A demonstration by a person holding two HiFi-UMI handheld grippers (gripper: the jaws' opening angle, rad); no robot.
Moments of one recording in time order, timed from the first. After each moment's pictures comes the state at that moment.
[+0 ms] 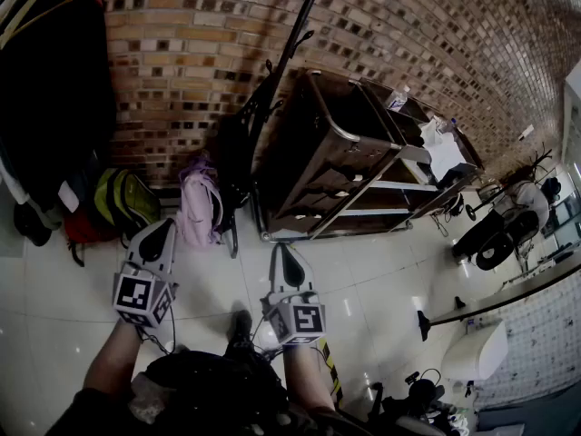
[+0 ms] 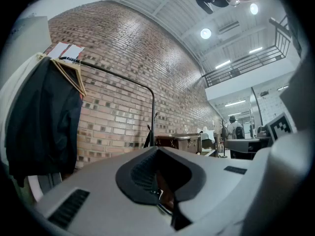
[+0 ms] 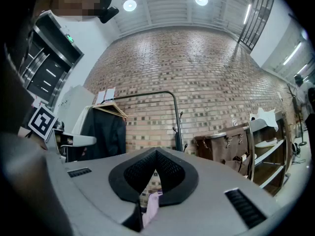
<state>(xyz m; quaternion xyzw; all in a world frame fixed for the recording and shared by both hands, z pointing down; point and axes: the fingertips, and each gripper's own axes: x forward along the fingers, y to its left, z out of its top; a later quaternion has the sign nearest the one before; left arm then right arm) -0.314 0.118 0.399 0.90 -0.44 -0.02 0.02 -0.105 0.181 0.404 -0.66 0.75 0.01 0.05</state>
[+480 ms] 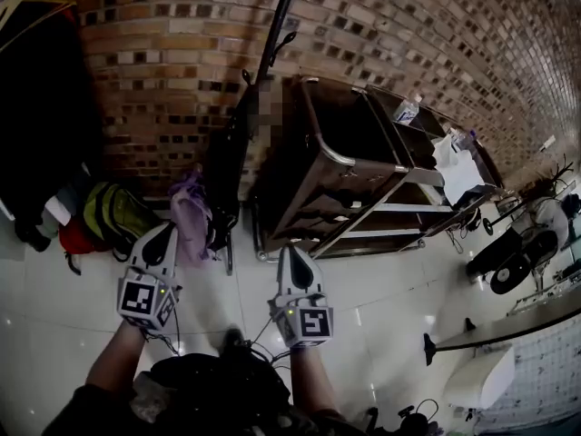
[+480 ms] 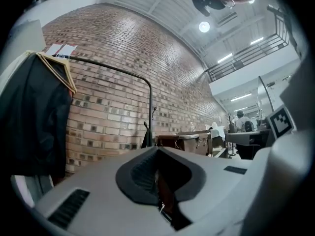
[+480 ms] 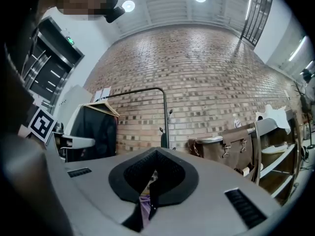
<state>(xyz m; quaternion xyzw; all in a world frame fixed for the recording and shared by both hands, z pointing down) -0.162 0.014 0.413 0.88 -0.47 -0.02 0.01 0.056 0.069 0.403 -0.65 0.76 0.04 0.04</state>
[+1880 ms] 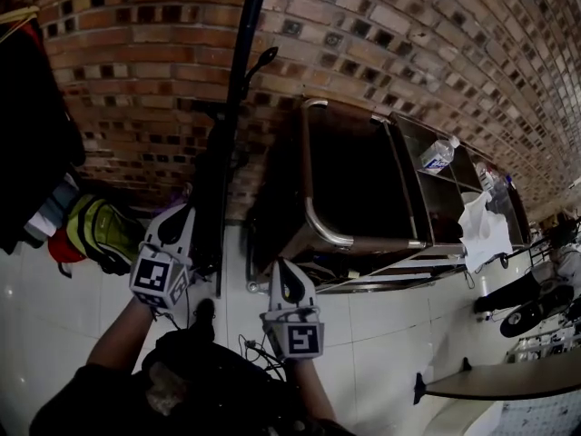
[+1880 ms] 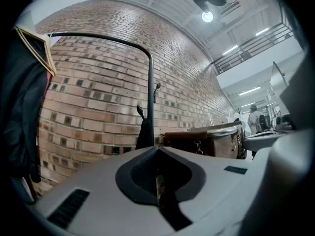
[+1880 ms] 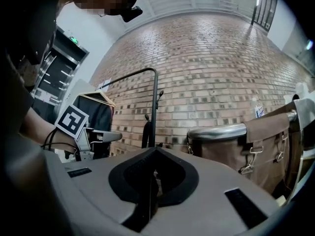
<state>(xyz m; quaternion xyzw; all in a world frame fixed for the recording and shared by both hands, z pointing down) 0.011 -0.256 0.433 0.87 -0.49 0.00 0.01 0.176 -0.162 0.439 -0.59 0.81 0.02 0.00</state>
